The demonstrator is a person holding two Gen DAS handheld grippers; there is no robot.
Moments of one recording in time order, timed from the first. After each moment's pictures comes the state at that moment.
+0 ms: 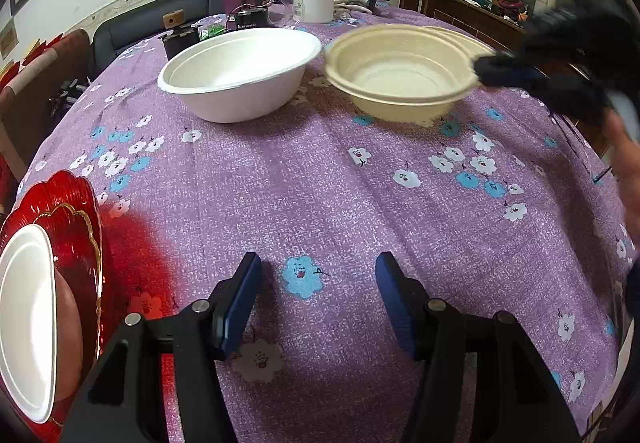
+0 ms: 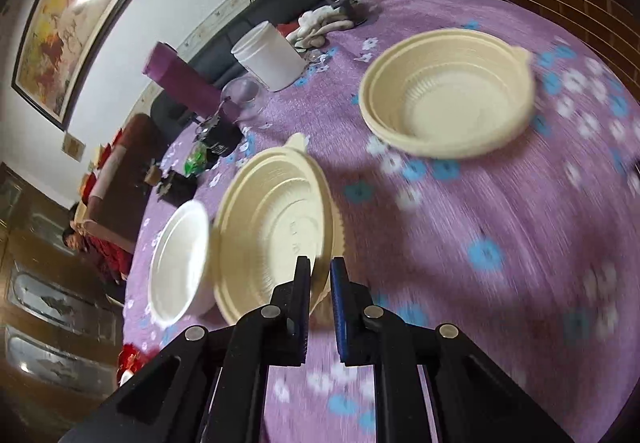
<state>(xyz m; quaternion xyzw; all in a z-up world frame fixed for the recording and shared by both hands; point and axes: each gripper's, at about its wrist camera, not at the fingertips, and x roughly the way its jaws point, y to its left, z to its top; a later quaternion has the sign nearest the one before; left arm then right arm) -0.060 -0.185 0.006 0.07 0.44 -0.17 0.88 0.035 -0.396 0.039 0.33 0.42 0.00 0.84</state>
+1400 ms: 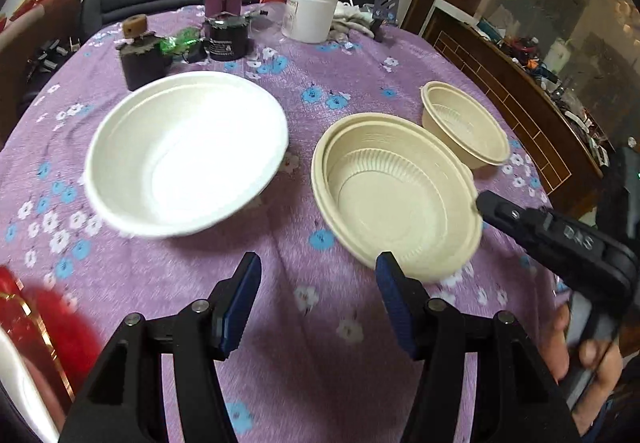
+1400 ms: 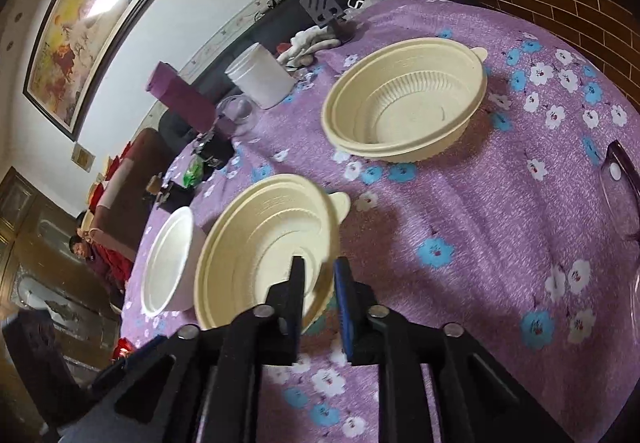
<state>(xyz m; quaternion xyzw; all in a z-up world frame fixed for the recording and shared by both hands) 0.042 -0.234 0.043 -0.02 0.48 -0.19 0.85 0.027 -0.432 0.022 0.33 0.39 -0.01 0.86</state>
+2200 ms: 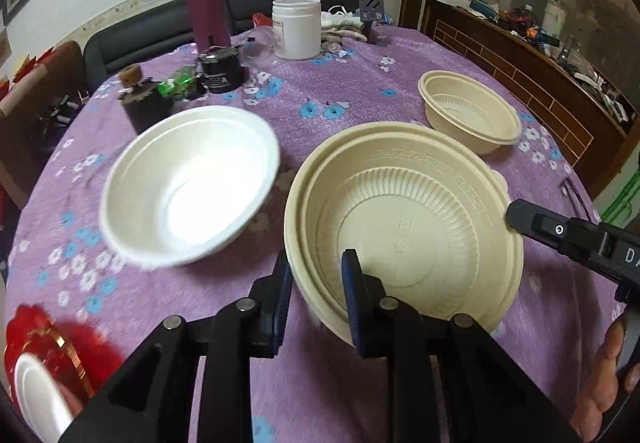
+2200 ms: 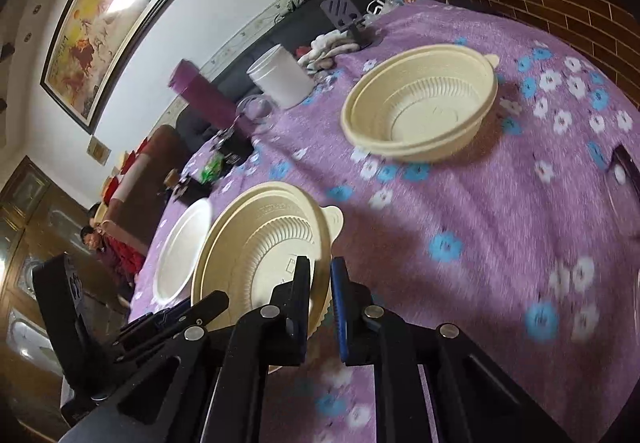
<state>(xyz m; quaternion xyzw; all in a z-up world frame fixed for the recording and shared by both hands) 0.019 -0.245 0.053 0.07 0.44 -0.17 0.88 0.004 -0.415 0.033 0.32 0.37 0.03 0.87</state>
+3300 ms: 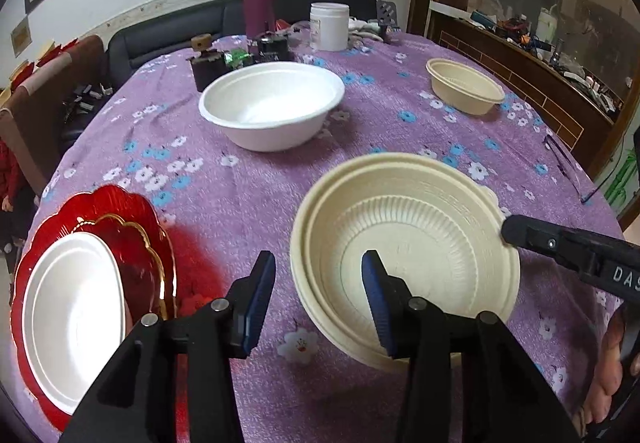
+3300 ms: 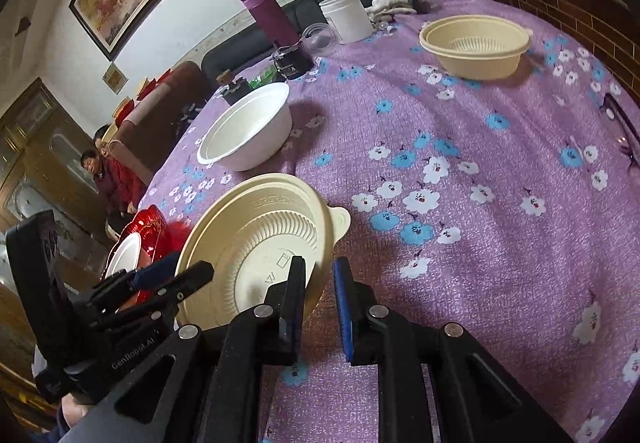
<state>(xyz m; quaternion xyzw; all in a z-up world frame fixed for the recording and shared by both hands) -0.068 -0.163 0.042 0.06 0.41 -0.16 0.90 -0.074 -0.311 0.033 0.22 0.41 0.07 0.88</state>
